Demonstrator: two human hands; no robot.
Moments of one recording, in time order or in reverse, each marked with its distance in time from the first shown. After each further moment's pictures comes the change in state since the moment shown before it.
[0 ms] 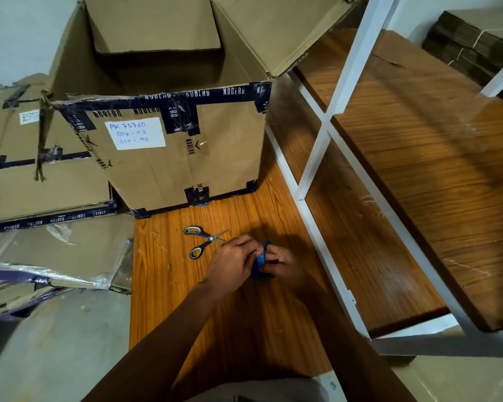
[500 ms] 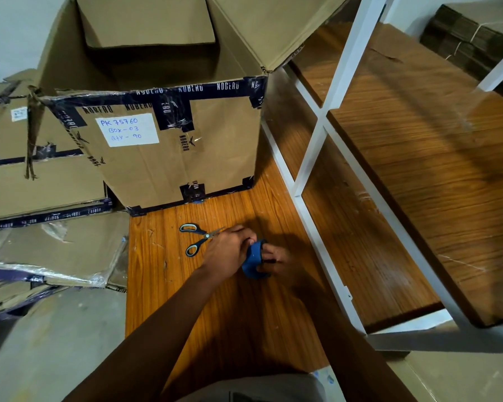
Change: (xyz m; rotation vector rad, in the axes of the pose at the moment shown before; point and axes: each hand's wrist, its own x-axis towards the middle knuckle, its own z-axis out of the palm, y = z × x) left_hand 0.024 -0.007 -0.002 -0.016 -0.092 -0.134; right_hand -0.003 0.006 -0.006 -0.067 -0.034 0.028
